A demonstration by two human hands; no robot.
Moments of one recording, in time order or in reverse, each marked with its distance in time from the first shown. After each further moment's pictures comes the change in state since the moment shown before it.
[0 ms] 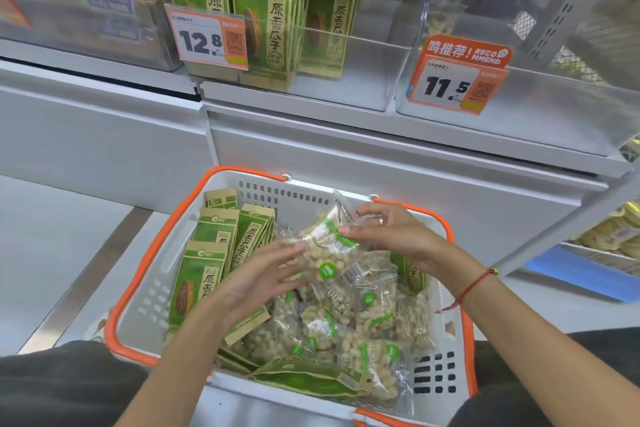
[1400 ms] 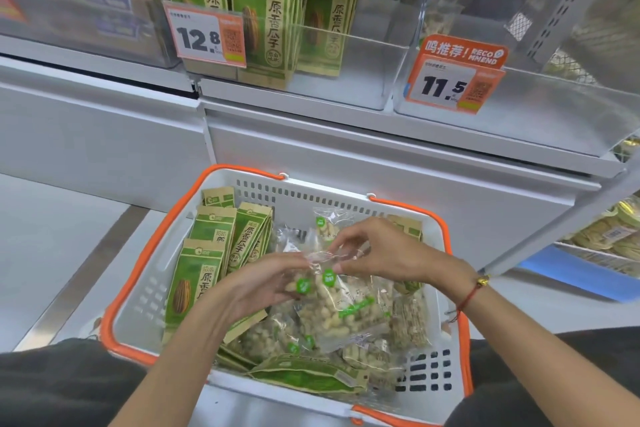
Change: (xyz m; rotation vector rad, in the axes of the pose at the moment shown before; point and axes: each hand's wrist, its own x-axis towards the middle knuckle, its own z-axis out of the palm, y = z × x) left_hand 0.001 0.005 0.011 0.129 -0.022 -0.215; right_hand -0.016 -0.005 0.010 -0.527 -0.169 -0.351
